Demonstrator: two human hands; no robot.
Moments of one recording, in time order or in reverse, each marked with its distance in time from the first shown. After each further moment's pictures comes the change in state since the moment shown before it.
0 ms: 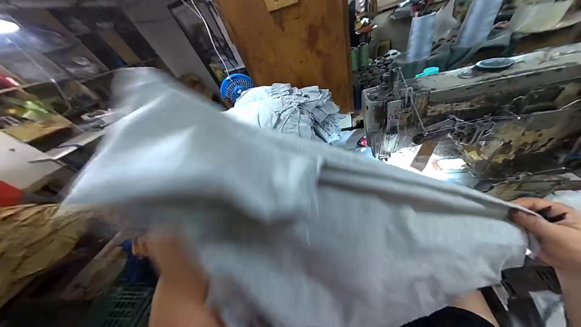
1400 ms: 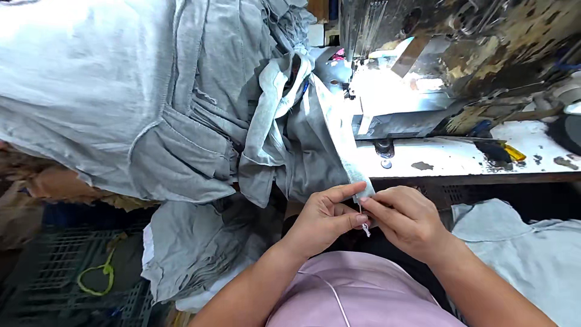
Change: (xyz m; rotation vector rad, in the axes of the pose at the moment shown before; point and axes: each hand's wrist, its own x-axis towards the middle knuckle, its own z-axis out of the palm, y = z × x) left_hand -0.171 -0.143 0.104 -0.567 -1.101 -0.521; right_hand -0.092 0.006 0.119 -0.729 -0.283 -0.661
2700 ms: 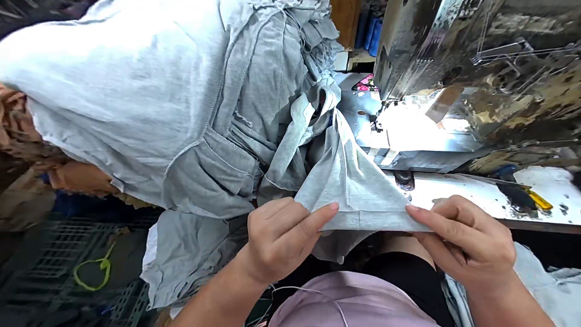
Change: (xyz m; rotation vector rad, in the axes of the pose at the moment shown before) left_hand -0.020 0.058 -0.073 1.368 0.345 1.046; right_hand 0.060 0.013 -0.026 0.170 0.083 0.079
